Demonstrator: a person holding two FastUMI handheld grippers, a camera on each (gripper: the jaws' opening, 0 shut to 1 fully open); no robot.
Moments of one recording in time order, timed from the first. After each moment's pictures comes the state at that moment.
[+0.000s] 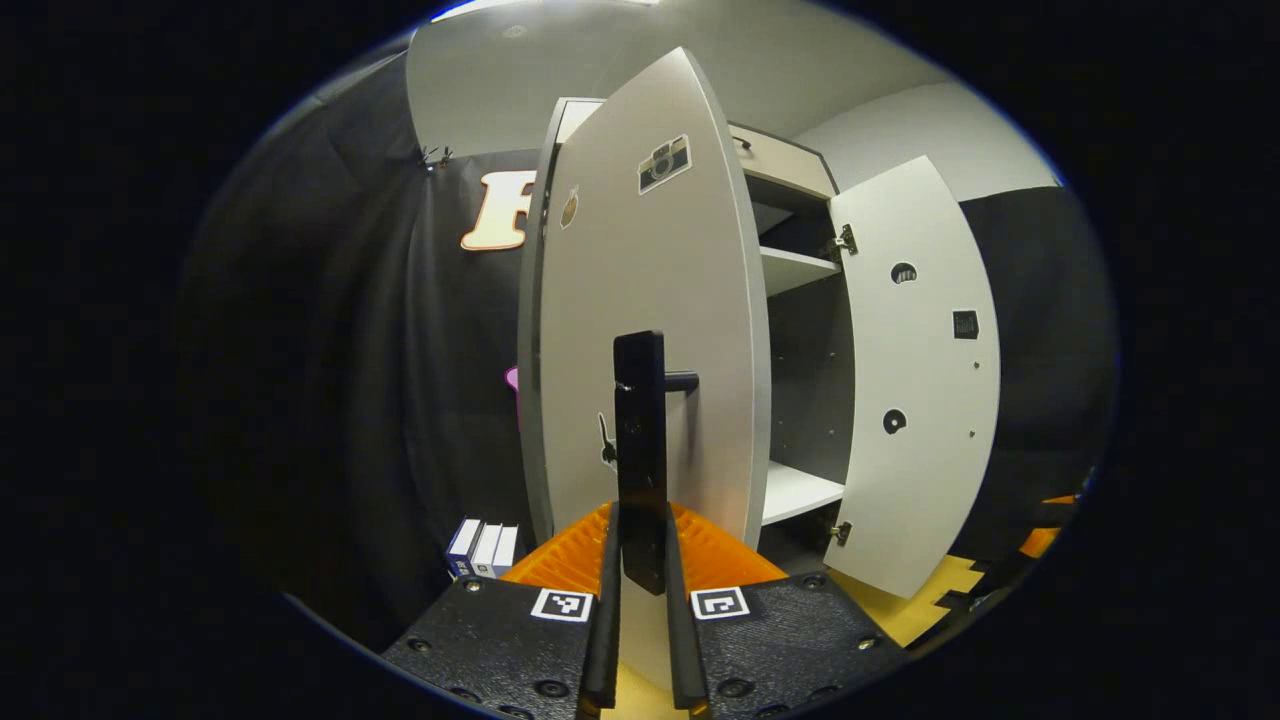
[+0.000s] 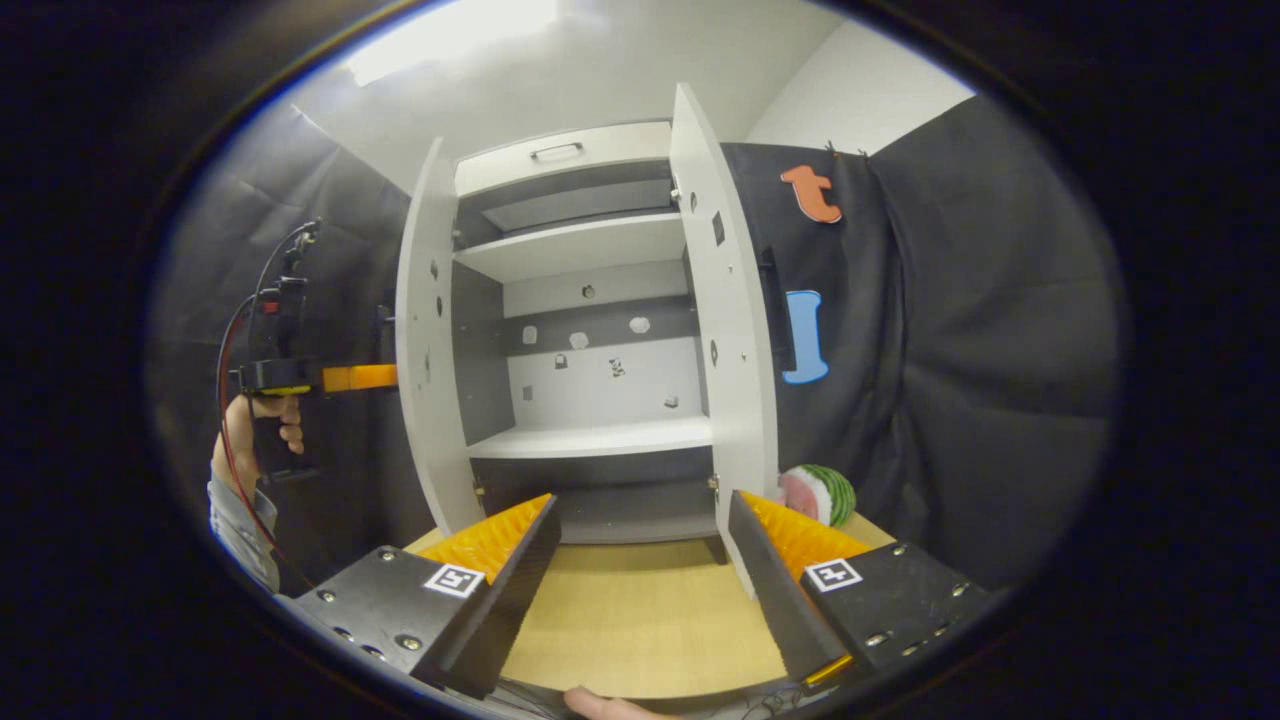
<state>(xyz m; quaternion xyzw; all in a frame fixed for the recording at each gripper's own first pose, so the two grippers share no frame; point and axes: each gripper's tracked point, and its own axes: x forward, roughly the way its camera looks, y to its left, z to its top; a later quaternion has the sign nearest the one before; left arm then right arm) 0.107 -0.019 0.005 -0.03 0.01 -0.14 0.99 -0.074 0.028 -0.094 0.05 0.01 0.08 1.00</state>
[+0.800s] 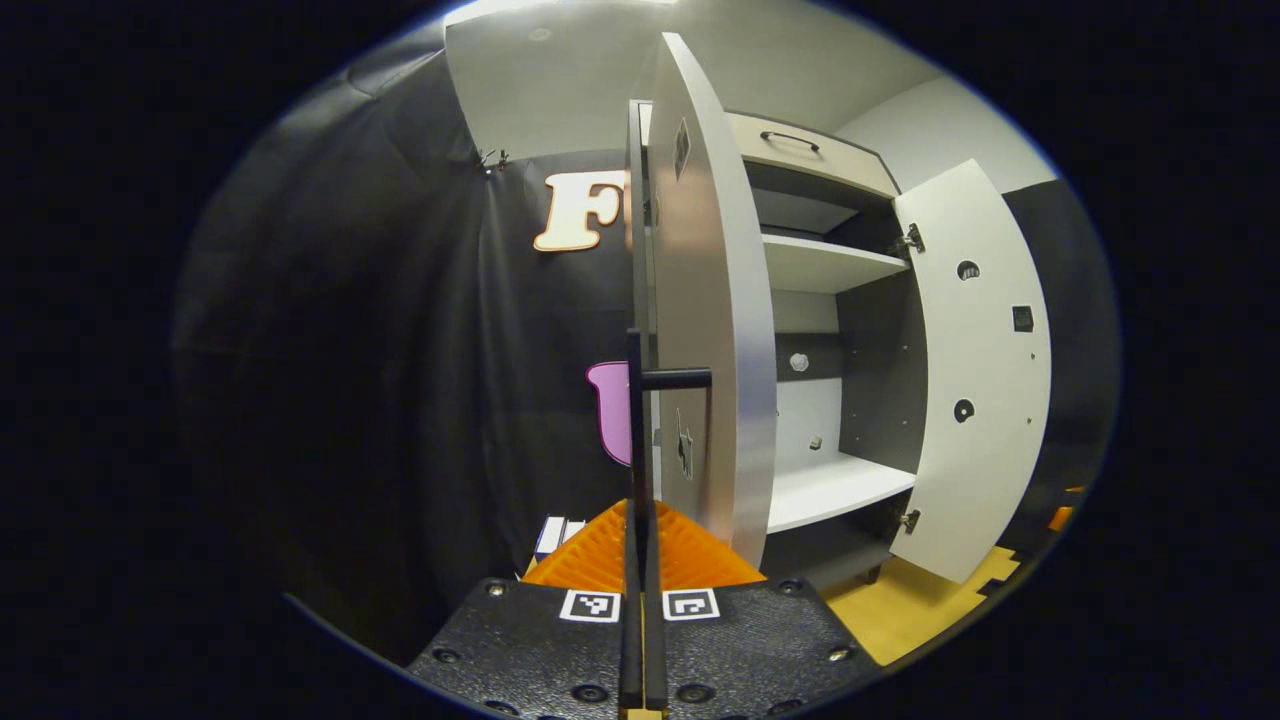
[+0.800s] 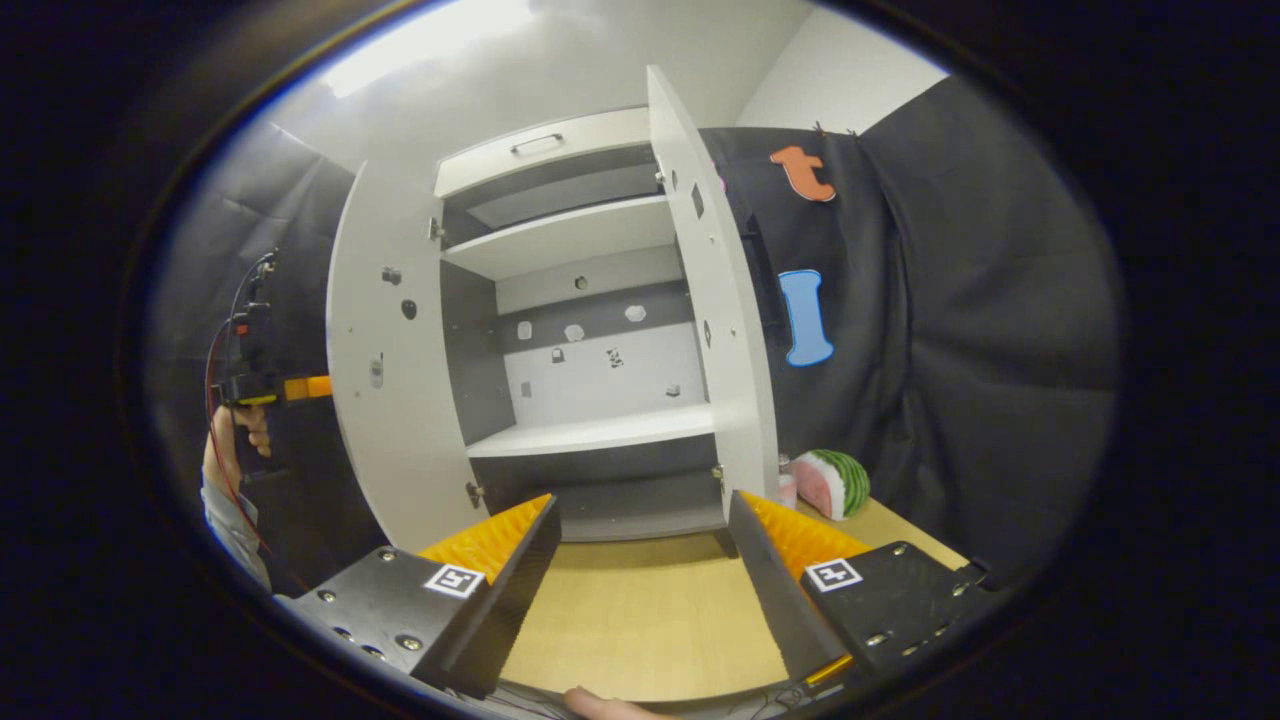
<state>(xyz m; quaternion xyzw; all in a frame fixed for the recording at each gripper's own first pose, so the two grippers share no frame) 0.109 0.038 0.002 -0.02 0.01 -0.07 1.00 -0.053 0.017 -0.107 0.07 0.03 0.08 0.99</state>
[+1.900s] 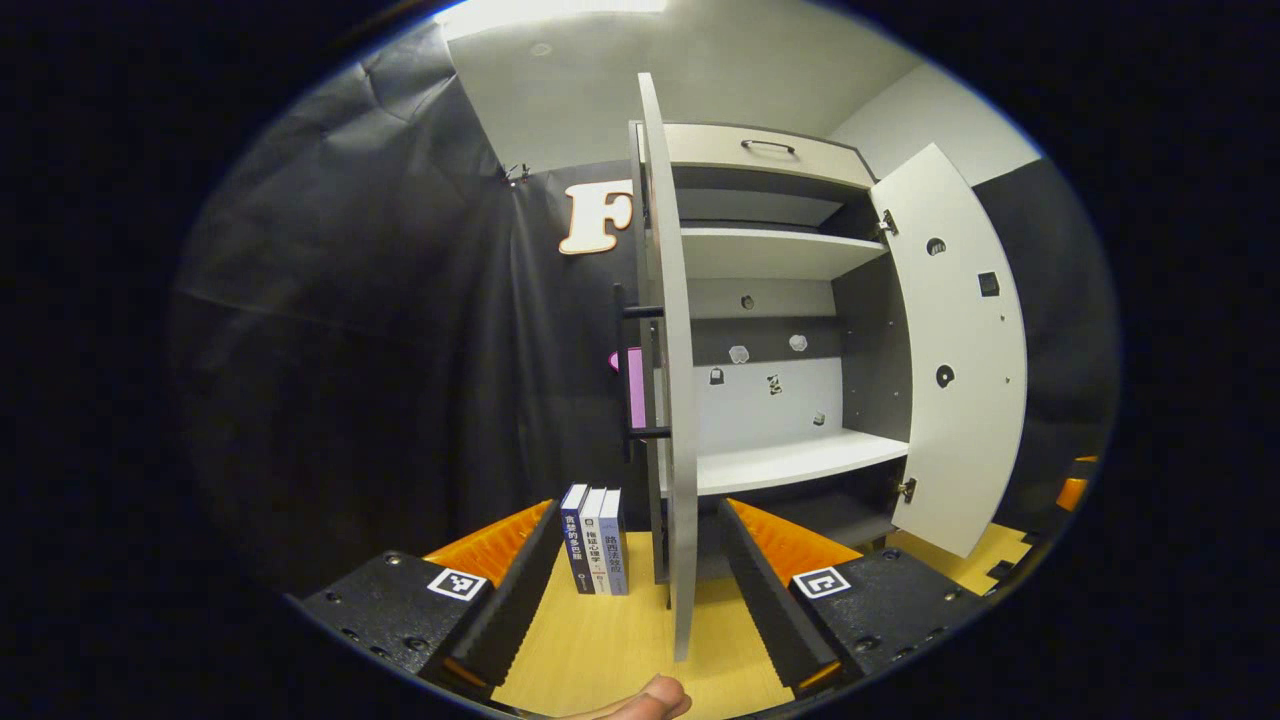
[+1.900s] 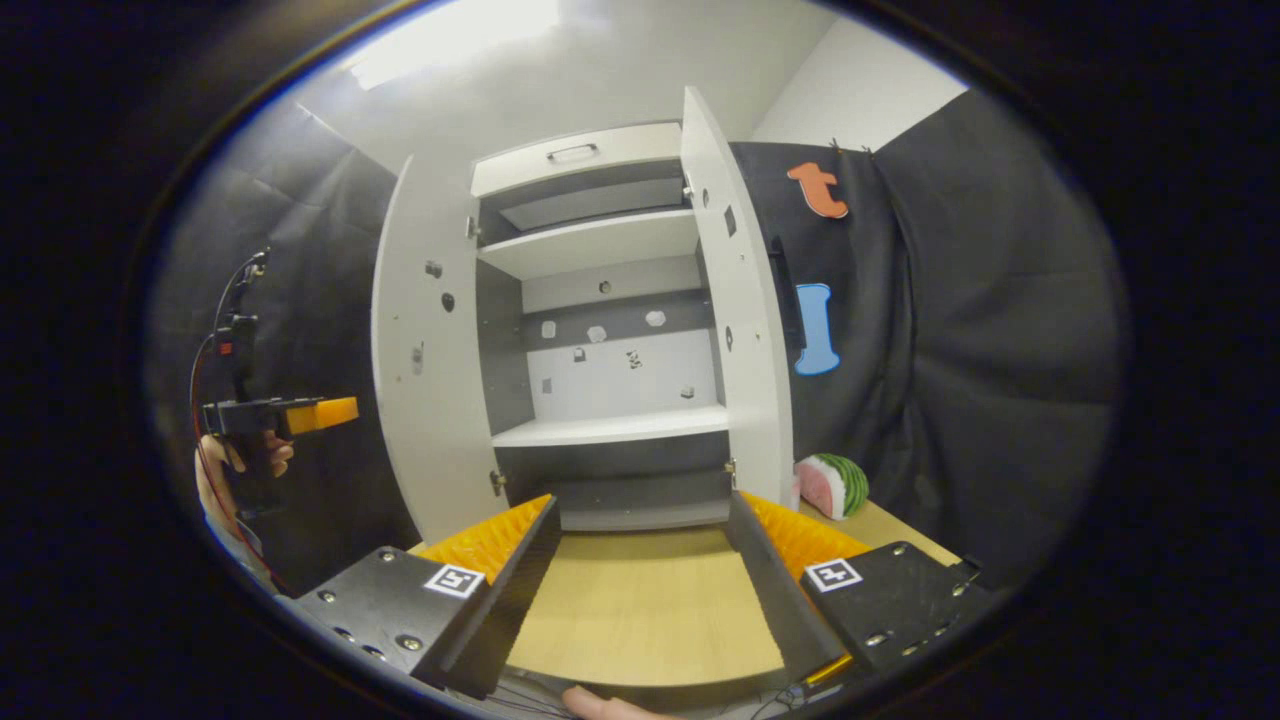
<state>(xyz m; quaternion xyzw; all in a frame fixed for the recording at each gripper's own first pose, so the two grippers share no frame) 0.010 0.029 -0.036 -0.01 0.01 -0.02 1.00 -0.116 0.045 -0.109 0.05 0.01 0.10 0.99</state>
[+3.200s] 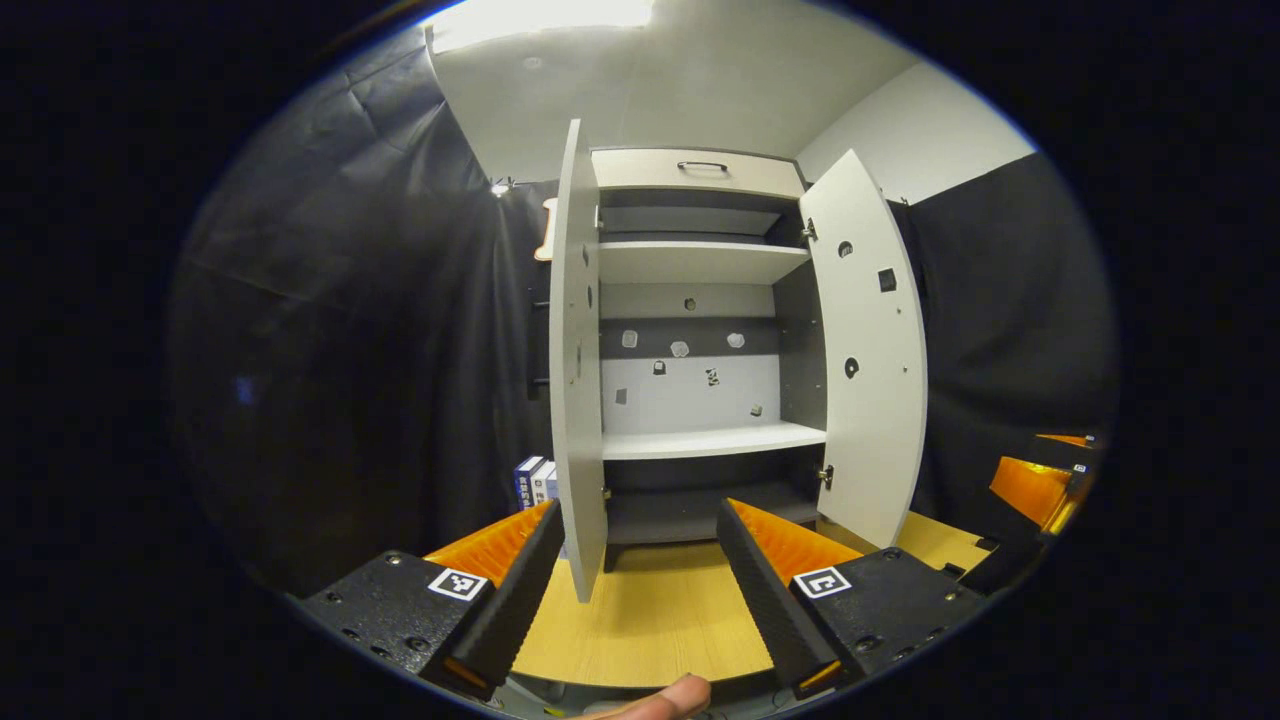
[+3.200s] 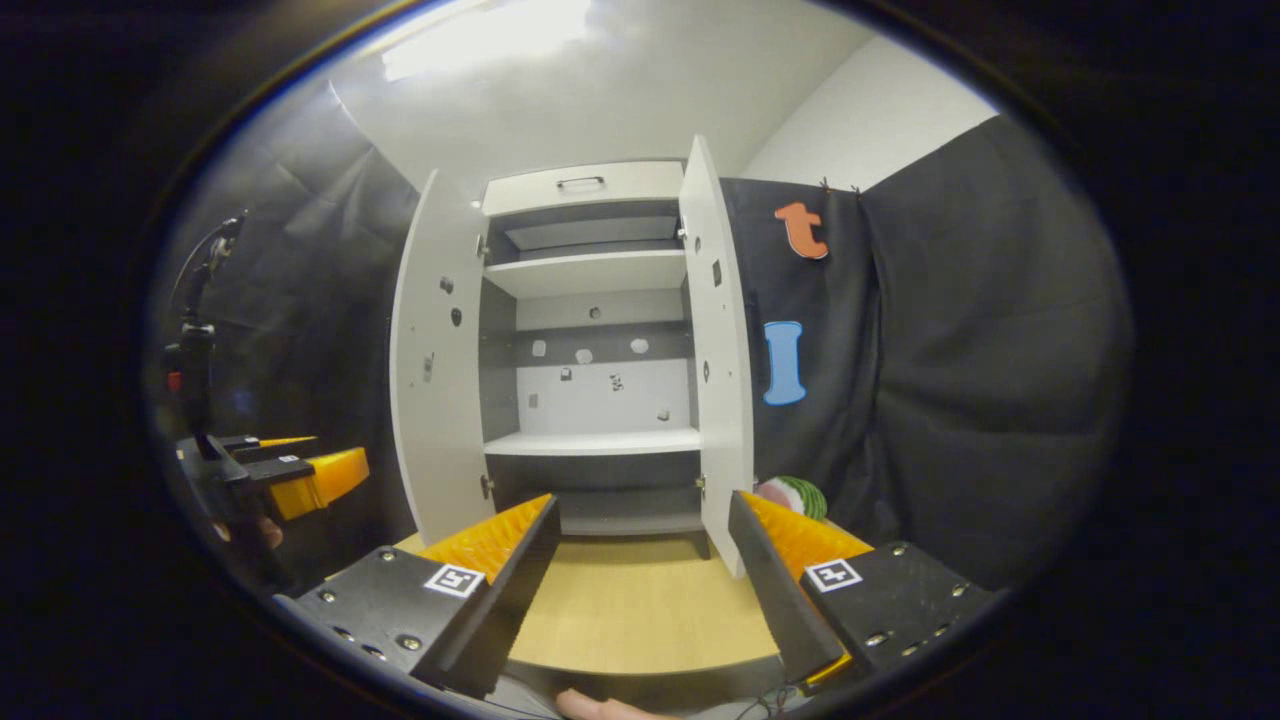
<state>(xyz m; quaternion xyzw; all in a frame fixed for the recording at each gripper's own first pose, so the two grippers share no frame) -0.101 -0.079 -0.059 -0.02 0.01 -0.04 1.00 -0.173 0.030 -0.090 0.02 -0.03 0.05 1.00</state>
